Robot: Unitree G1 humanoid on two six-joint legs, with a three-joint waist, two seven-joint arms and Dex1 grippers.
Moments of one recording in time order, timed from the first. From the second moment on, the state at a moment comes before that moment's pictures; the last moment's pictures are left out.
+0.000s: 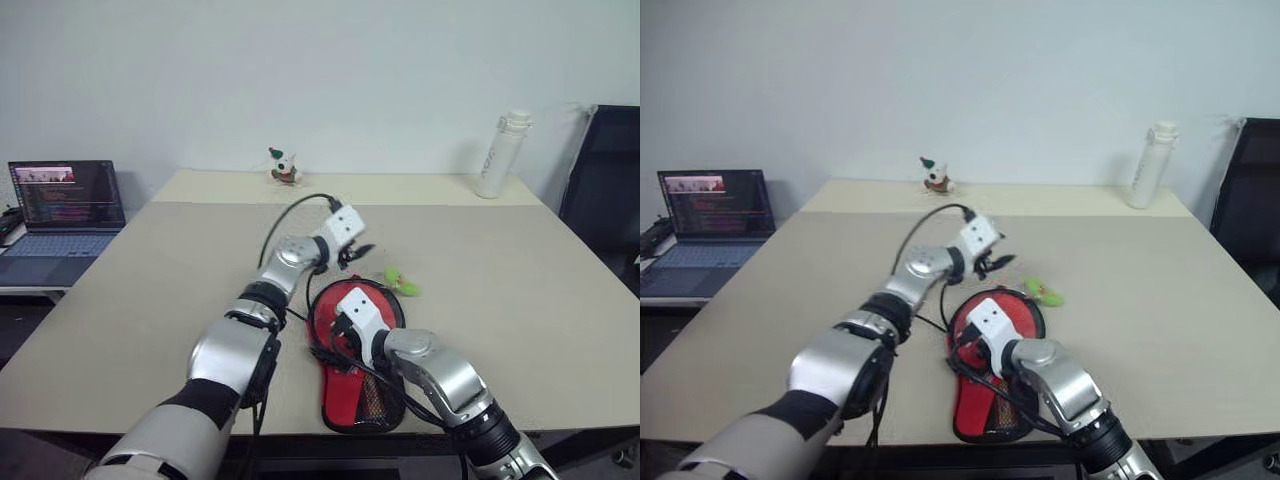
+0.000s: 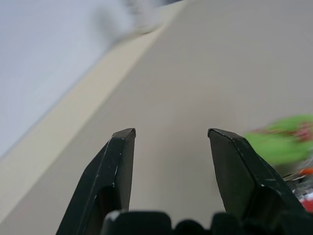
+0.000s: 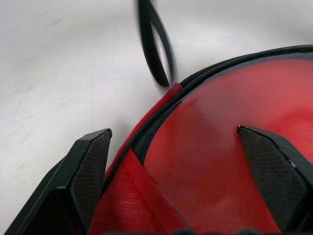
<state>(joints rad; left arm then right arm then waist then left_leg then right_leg) -1.28 0.21 -0.06 1.32 0.22 -0.38 -0.60 -0.52 -0.15 0.37 -0.11 0.12 0.85 0.50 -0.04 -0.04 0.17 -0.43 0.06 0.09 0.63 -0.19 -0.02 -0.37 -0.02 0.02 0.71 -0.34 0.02</state>
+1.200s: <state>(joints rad) -0.76 0.35 -0.19 0.64 -0.08 0.06 -1.27 -0.67 -0.62 0.22 0.15 0.06 0.46 0.67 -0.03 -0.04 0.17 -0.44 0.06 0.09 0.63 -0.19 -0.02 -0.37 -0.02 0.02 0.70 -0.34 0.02</state>
